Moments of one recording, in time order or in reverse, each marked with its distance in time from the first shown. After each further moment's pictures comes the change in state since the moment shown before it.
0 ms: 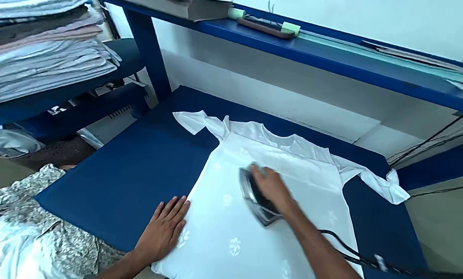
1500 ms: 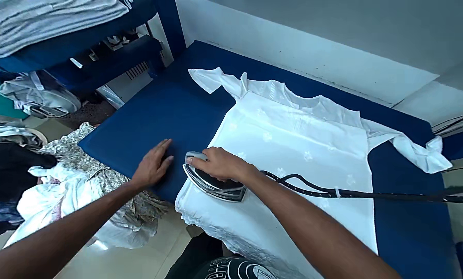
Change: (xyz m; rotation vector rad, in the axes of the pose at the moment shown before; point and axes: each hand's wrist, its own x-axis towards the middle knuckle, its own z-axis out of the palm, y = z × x) left_hand -0.021 -0.080 -0.039 -0.367 0.180 -0.186; right_hand -0.047 -0.102 0.104 -0.043 -0.714 -0.473
